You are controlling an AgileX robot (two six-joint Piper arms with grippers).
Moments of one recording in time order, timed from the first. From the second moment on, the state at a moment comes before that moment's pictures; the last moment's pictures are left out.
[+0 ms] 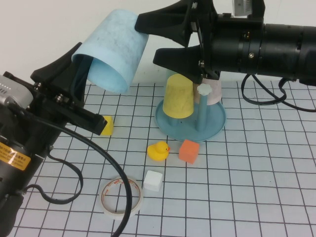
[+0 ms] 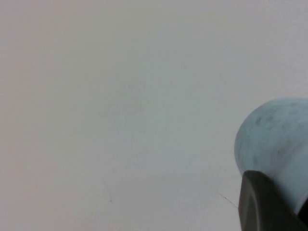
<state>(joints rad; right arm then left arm) 0.47 1.63 -1.33 1.70 0.74 -0.72 -0.36 1.25 -0.54 0.18 -1.10 -0.15</state>
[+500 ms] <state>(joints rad) 0.47 1.63 -1.33 1.71 0.72 -0.71 -0.36 1.25 -0.54 0.18 -1.10 -0.16</state>
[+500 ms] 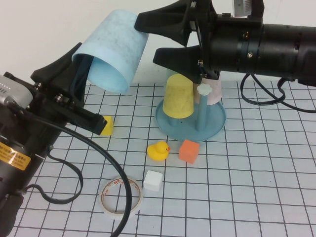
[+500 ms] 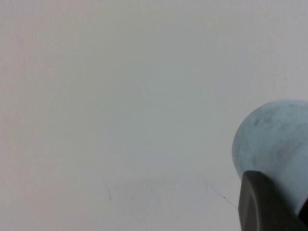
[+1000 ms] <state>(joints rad) 0.48 1.63 -1.33 1.71 0.75 -0.71 -0.36 1.25 -0.54 0.22 -1.09 -0.17</state>
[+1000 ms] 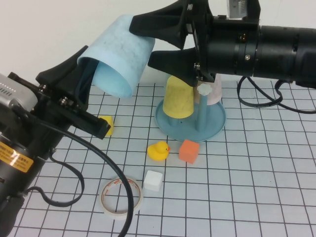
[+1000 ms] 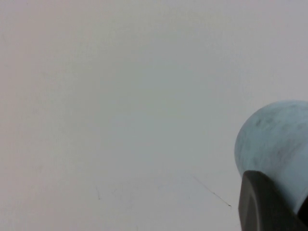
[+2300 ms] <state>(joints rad) 0.49 1.63 -1.33 1.71 0.69 -0.75 -0.36 1.34 -0.54 0.28 -1.12 -0.28</state>
